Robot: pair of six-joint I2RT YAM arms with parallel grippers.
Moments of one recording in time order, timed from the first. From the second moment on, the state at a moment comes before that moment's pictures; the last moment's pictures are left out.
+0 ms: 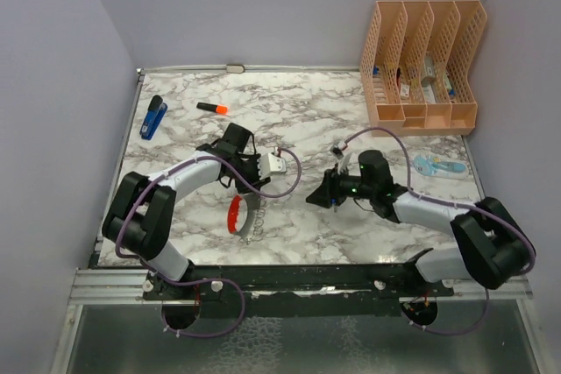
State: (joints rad) left arm -0.46 1.58 0.92 -0.48 0.50 0.87; right arm 0.50 1.31 0.43 0.38 -0.62 0.37
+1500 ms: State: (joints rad) left arm -0.34 1.46 0.91 -0.48 0.62 0.87; right arm 0.80 1.97 0.93 0.53 -0.40 0.48
